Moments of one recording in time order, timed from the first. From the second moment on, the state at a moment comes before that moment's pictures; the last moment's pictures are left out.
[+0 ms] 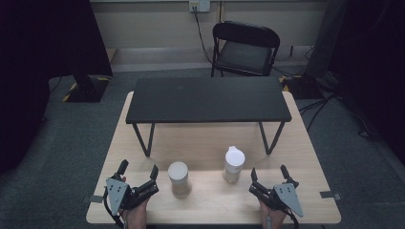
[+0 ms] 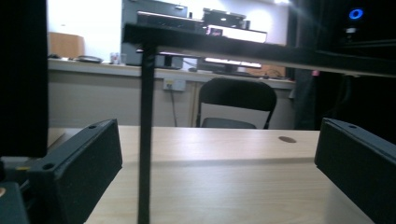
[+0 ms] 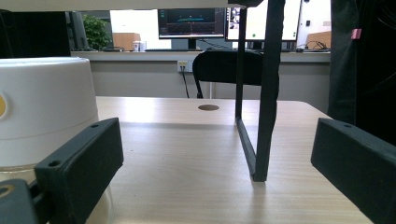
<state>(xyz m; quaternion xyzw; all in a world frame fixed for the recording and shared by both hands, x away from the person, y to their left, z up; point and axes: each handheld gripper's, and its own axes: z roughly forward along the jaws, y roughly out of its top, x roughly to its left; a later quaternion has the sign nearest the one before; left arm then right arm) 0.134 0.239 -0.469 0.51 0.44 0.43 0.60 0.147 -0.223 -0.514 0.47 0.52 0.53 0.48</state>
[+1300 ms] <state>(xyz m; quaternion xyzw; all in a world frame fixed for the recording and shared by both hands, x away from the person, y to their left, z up) 0.156 0.214 -0.470 0.63 0.37 0.33 0.60 0.147 -0.224 -0.514 0.47 0.52 0.53 0.48</state>
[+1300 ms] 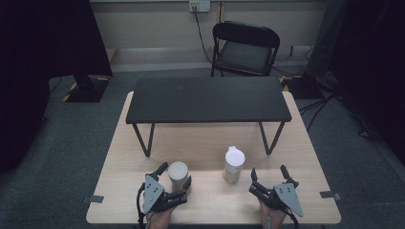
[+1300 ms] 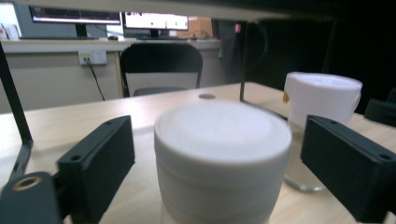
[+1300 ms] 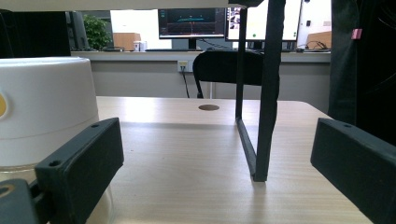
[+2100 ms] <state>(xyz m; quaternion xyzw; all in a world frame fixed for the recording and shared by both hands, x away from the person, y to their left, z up) 0.159 0.213 -0.478 0.63 0.38 0.32 0.60 0.147 -0.224 -0.514 0.47 0.52 0.53 0.48</state>
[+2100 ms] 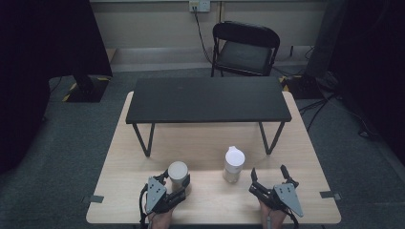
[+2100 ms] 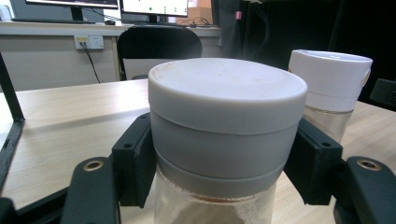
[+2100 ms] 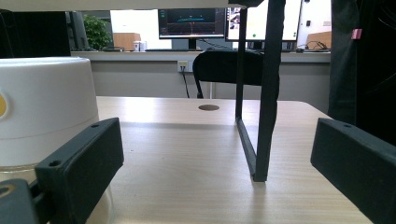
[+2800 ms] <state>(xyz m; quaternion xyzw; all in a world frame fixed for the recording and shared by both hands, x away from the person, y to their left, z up) 0.163 0.215 -0.459 0.64 0.38 0.31 0.59 0.147 -0.224 -0.514 0.47 0.52 0.53 0.48</state>
